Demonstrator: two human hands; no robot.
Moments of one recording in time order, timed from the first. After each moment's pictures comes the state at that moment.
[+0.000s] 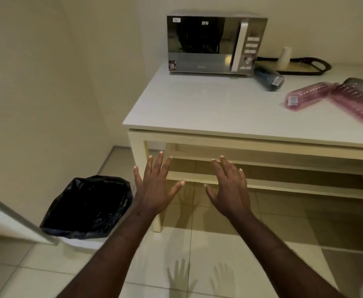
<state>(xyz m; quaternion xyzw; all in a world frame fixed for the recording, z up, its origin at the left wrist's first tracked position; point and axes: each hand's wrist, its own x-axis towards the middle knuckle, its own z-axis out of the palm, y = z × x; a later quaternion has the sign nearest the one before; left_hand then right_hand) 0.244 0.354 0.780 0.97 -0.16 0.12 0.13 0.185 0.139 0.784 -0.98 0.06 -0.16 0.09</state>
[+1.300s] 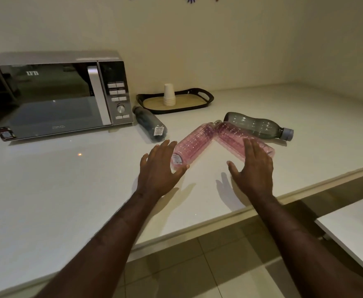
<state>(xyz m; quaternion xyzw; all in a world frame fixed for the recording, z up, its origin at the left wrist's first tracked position) 0.477 -0.137 0.881 0.88 -0.39 0.14 0.25 0.316 -0.335 0.873 -0.88 0.35 -0.32 0.05</state>
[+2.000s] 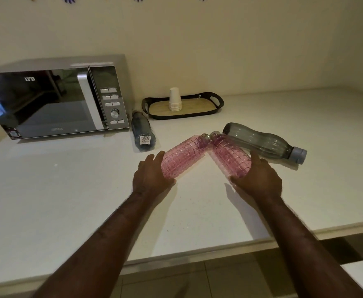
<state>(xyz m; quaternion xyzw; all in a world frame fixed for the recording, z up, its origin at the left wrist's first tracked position) 0.484 -0.249 0.874 0.94 -0.24 0.08 0.21 0.338 -0.488 0.873 -0.90 0.35 -0.20 0.14</state>
